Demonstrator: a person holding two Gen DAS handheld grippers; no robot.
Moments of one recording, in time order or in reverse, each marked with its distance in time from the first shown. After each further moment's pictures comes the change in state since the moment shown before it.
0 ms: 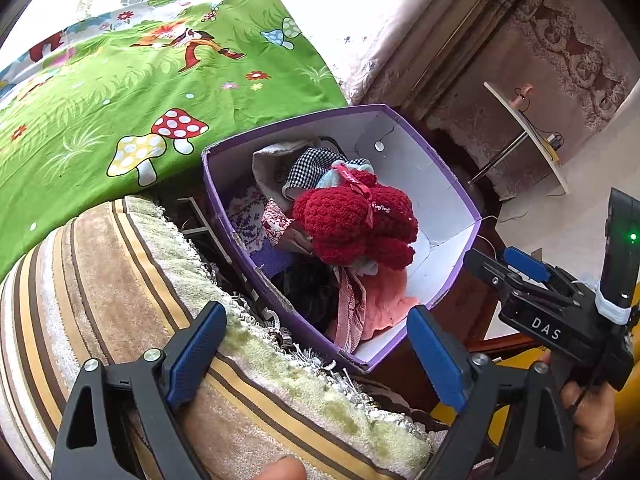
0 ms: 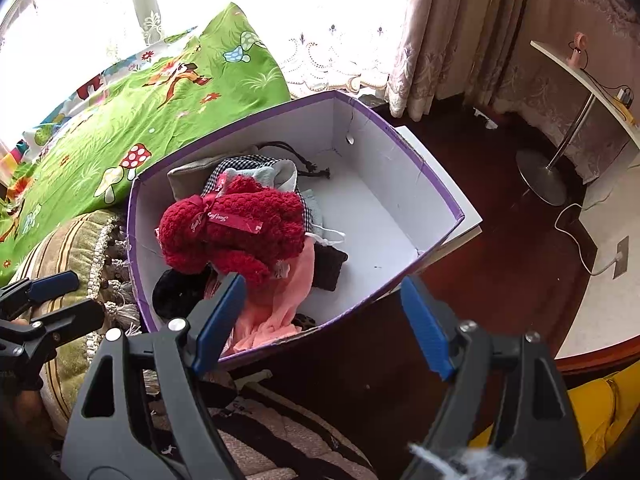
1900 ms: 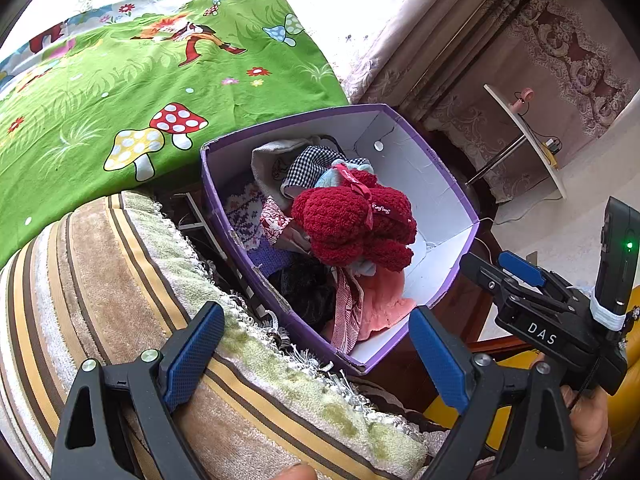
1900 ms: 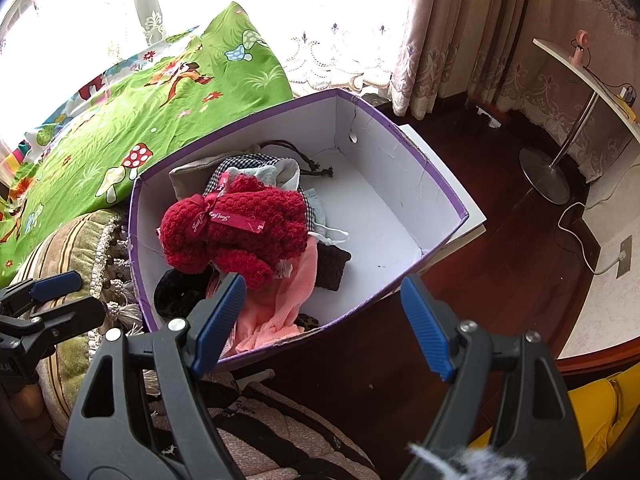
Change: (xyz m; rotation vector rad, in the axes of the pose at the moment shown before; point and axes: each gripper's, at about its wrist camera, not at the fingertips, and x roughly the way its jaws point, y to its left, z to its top) left arm 0.004 0.003 0.000 -0.016 0.008 -0.021; right arm 0.002 0.001 -0.001 -0.001 0.005 0.011
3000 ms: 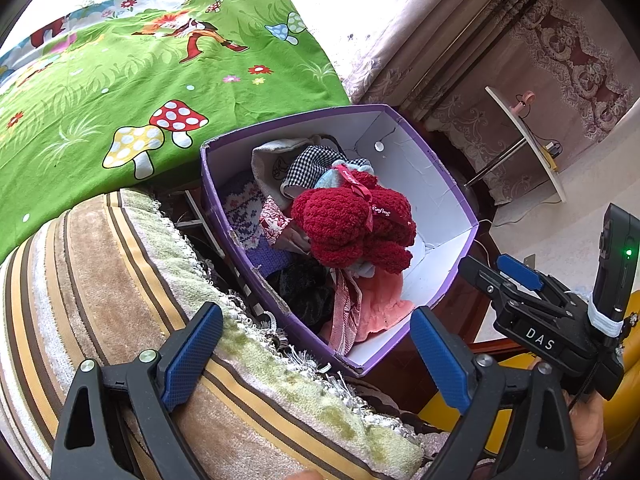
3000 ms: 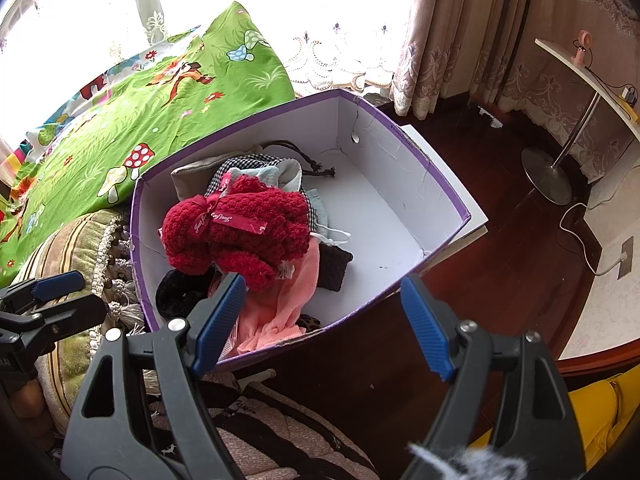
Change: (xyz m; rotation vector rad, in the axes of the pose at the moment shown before) left arm 0.001 0.001 0.000 -0.012 0.004 -0.006; right arm 0.000 0.001 0.002 -0.003 0.002 0.007
